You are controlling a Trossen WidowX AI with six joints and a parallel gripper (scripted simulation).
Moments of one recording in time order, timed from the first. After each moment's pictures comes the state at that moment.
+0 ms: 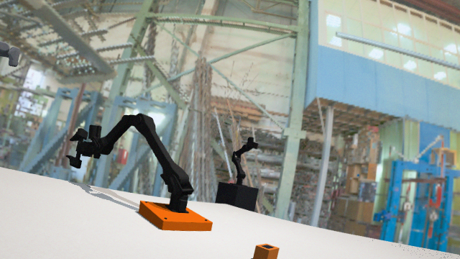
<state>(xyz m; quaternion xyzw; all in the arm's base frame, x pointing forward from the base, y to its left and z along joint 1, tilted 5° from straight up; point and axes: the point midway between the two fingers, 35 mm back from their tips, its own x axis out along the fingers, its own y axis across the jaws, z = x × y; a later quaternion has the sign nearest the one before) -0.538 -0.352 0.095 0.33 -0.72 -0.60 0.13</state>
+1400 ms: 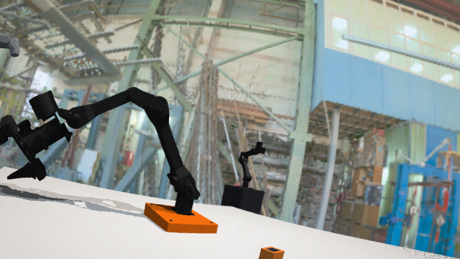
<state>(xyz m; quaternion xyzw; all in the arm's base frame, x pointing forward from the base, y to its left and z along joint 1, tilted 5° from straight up) 0.016 -0.572 0.086 0.59 -0.17 -0.67 0.41</state>
